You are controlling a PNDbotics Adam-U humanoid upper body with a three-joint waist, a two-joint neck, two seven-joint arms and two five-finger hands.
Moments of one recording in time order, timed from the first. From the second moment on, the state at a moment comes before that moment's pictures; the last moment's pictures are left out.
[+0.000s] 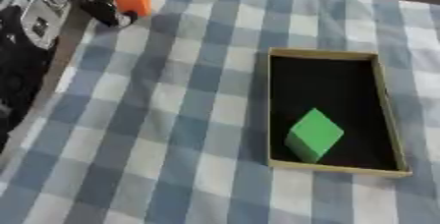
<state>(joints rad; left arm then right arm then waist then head) -1.21 0.71 -0.06 -0.94 -0.82 -0.10 -0.48 -0.46 -0.67 -0.09 -1.98 0.46 0.13 -0.80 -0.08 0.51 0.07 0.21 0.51</state>
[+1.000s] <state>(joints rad) -1.20 0.71 -0.07 -0.97 -0.73 -0.09 -0.44 -0.45 -0.67 -0.09 -1.98 0.46 0.13 -0.80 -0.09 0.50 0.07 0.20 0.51</state>
